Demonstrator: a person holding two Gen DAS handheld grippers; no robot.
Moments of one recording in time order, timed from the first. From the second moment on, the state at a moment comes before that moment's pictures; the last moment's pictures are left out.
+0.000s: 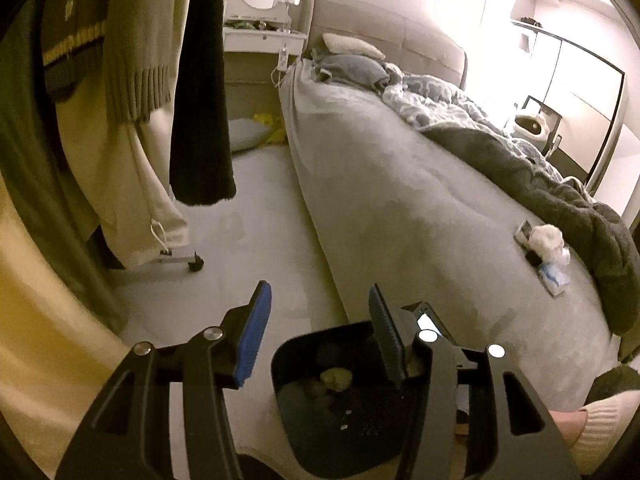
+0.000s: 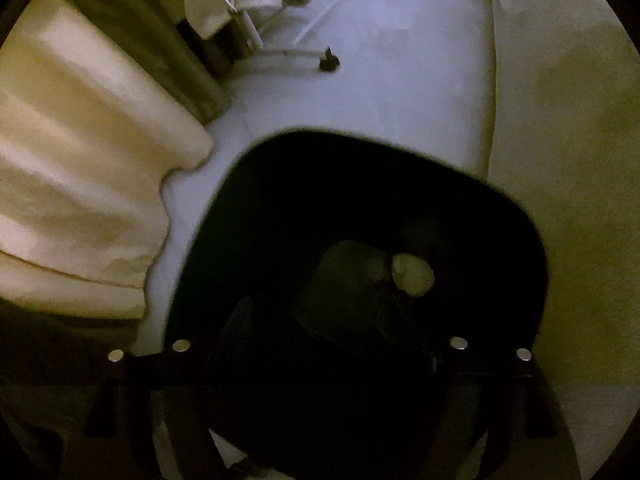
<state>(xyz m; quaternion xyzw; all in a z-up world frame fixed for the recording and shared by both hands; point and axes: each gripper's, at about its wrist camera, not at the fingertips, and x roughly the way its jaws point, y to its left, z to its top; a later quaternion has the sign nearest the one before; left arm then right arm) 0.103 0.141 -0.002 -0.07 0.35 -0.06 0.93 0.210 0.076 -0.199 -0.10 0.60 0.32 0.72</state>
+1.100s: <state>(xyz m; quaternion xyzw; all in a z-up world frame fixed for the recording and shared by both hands) 0.142 0.005 0.061 -0.03 0.30 -0.14 0.94 0.221 -0.118 0.001 -0.03 0.36 0.26 0.89</state>
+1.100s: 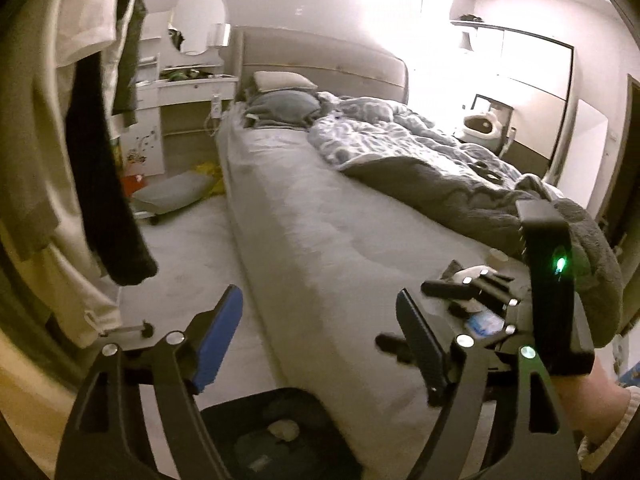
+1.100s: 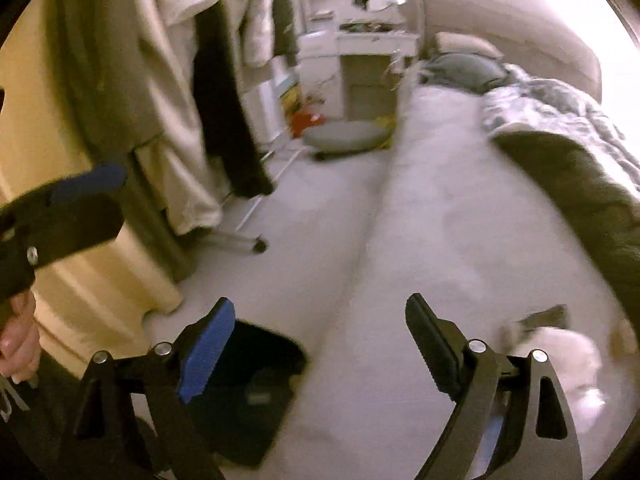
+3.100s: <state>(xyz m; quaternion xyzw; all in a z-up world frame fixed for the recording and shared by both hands) 0.249 -0.230 -0.042 0.02 0.42 -0.32 0.85 0.280 -0.406 -0.061 0.13 0.41 0.02 0.90</state>
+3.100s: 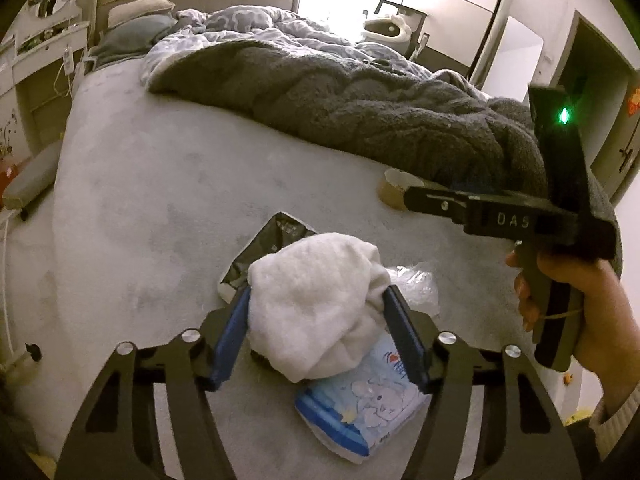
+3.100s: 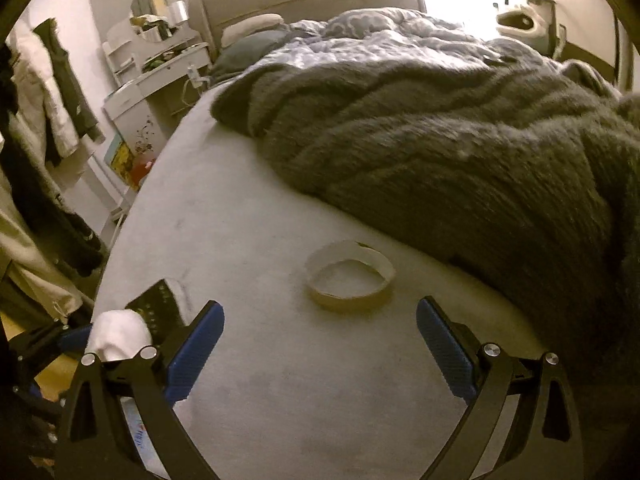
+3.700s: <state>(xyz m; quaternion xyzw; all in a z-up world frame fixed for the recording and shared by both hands) 0.246 -0.205 -0.016 -0.02 0.39 -0.31 0.87 0.288 -0.414 -0.071 0.12 0.41 -0.01 0.90</state>
